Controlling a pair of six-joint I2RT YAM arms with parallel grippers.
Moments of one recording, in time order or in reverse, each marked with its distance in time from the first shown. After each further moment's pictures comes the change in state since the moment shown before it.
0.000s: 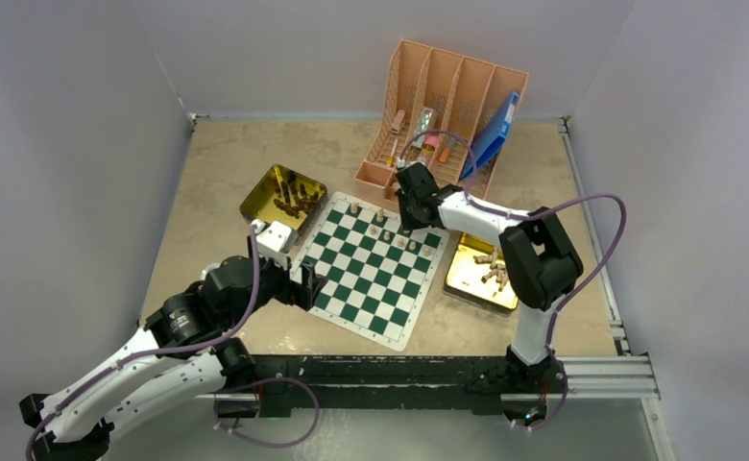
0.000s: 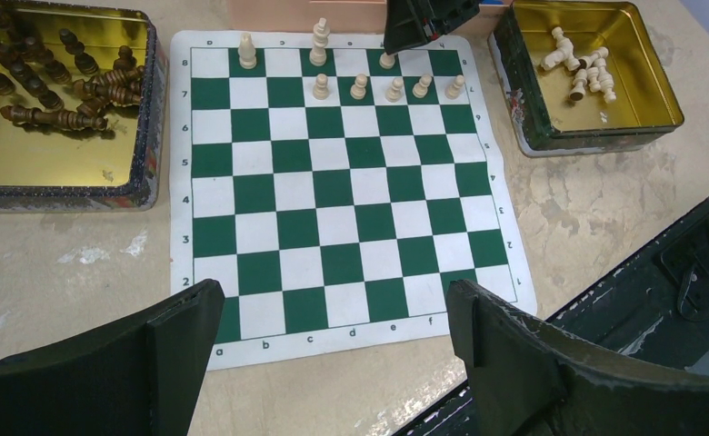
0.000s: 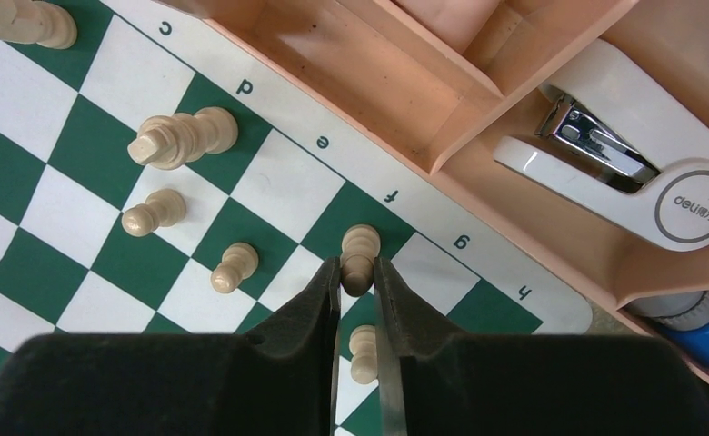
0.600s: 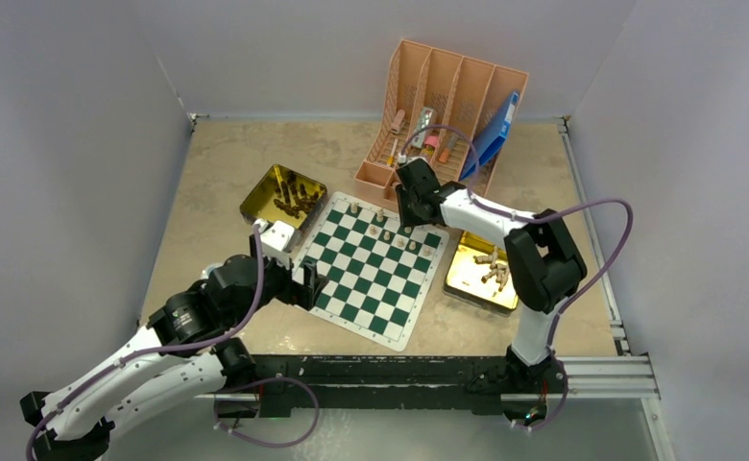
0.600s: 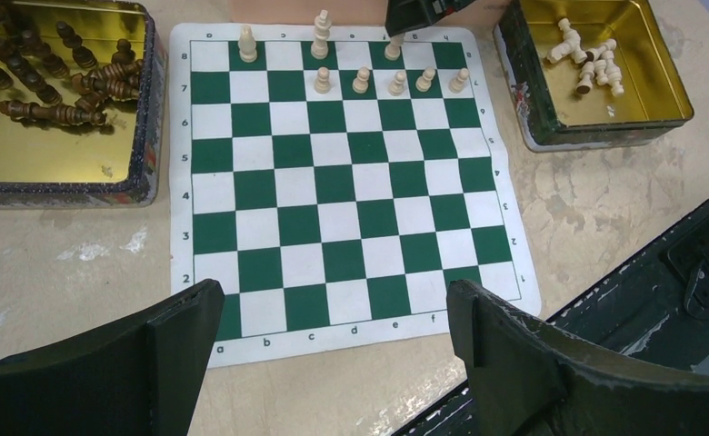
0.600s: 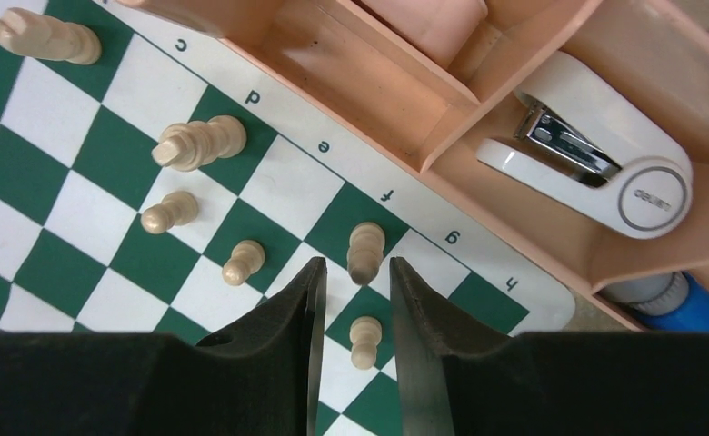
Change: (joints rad) left arm 0.000 0.014 0.000 0.000 0.000 0.000; right arm 0.000 -0.014 0.022 -0.023 0.013 0.002
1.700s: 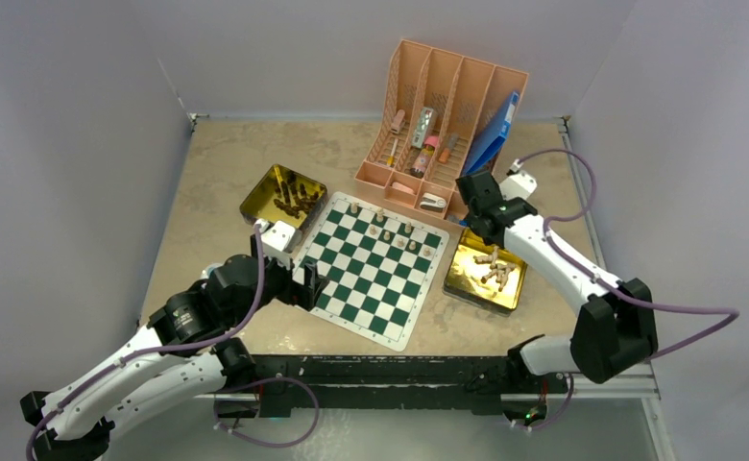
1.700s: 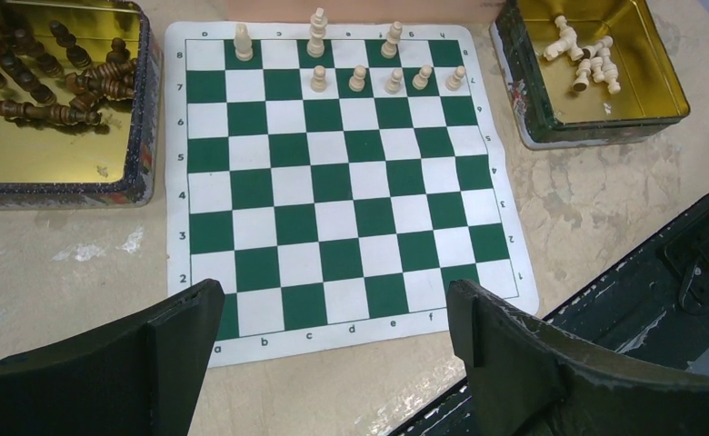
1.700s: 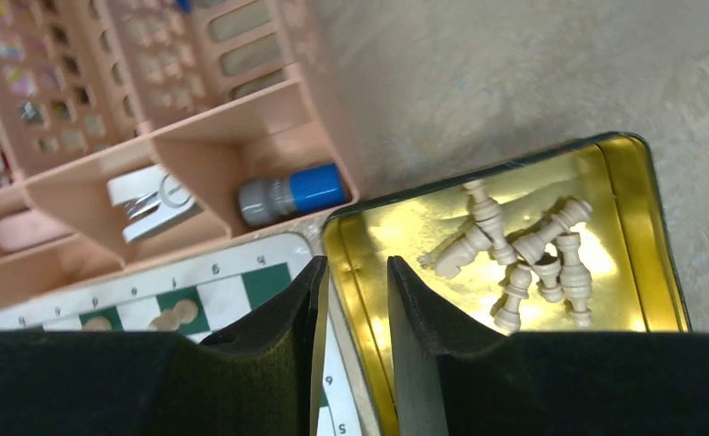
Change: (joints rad) left arm 0.000 0.006 0.000 0.000 0.009 0.000; right arm -0.144 -0.472 -0.231 -0.285 0.447 0.632
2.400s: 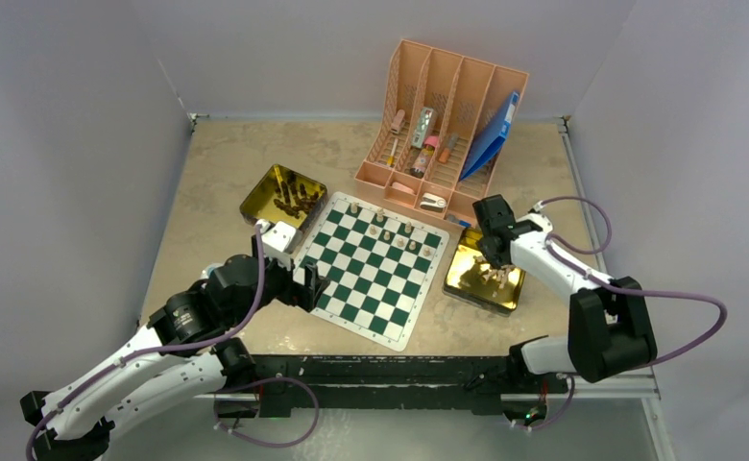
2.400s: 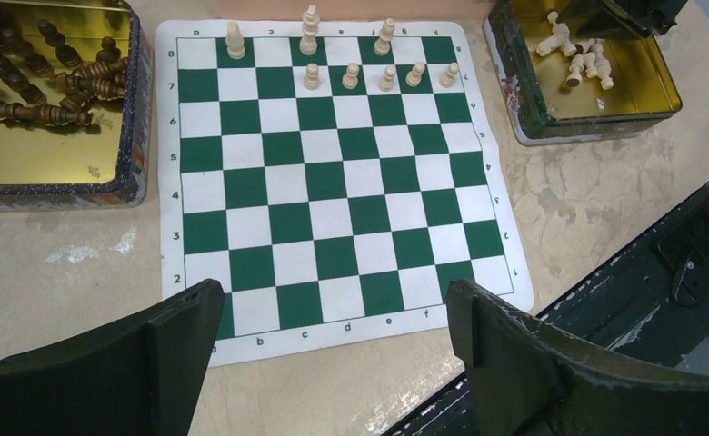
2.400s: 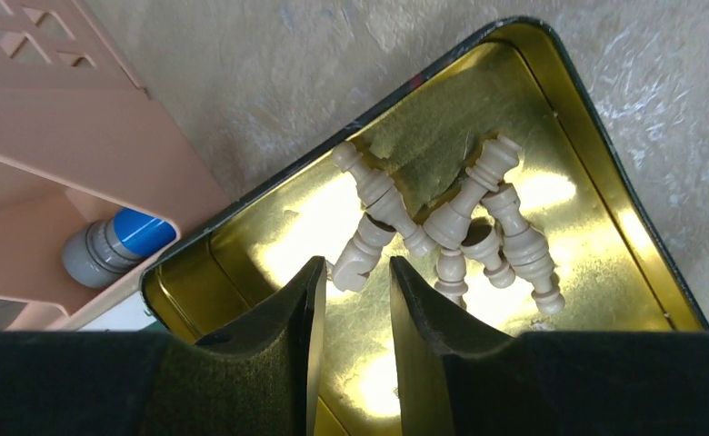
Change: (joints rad) left arm -0.002 0.000 0.000 0.000 0.014 0.000; right arm -0.149 -0.021 -0.259 0.065 -0.094 0.267
